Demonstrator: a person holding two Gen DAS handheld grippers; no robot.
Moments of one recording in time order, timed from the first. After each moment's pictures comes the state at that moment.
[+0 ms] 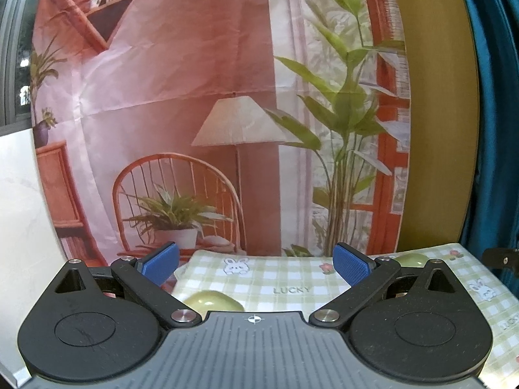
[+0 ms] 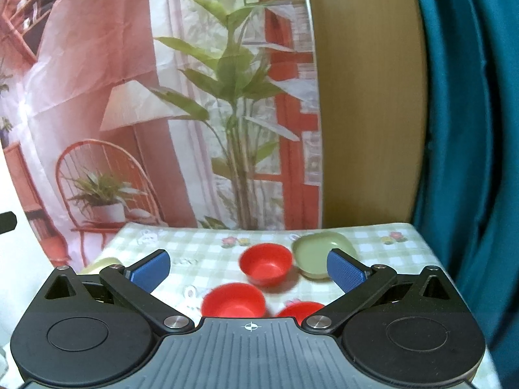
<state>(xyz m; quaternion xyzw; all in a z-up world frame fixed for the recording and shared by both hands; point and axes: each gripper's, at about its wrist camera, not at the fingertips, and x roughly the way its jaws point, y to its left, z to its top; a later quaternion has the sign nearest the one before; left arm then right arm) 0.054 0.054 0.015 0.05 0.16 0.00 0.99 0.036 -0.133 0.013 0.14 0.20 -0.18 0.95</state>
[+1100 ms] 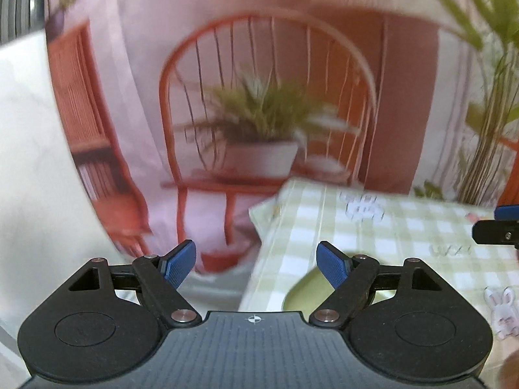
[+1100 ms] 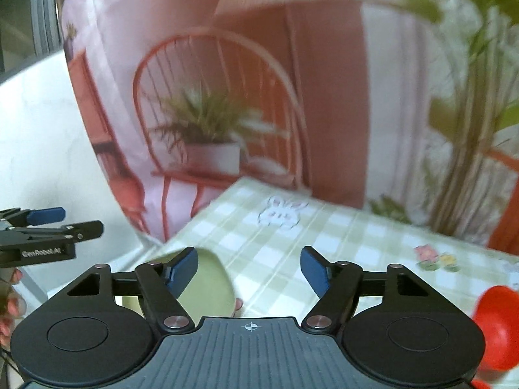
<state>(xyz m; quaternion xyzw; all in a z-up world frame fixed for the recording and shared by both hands) 0.262 0.260 -0.144 0.04 0.29 0.09 0.95 0.392 -0.016 -0.107 0.09 0.29 0.05 0.95</state>
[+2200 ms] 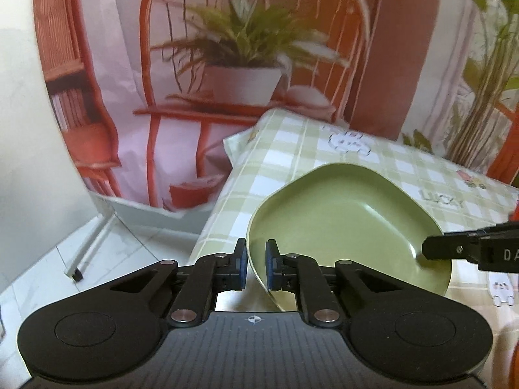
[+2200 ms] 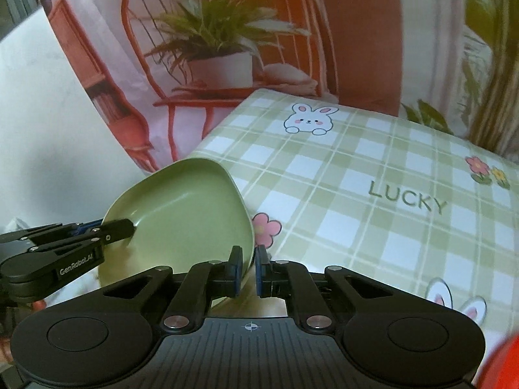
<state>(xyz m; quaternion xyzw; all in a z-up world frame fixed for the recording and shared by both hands) 0.252 0.251 -0.199 -0.01 0.36 0.06 0.93 0.391 0.010 -0.152 0.15 0.40 0.06 0.90</state>
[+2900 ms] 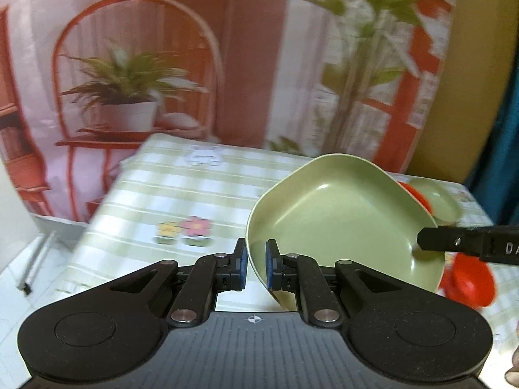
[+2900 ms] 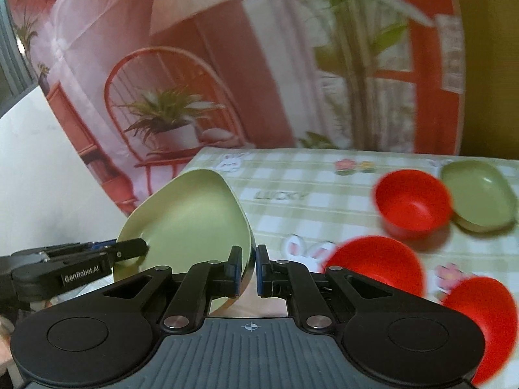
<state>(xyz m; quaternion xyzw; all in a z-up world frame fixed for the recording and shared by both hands) 0.174 0.098 -0.145 -0.01 0.34 -0.07 0.94 0.194 -0.119 -0.103 0.20 0.31 -0.01 0.93</state>
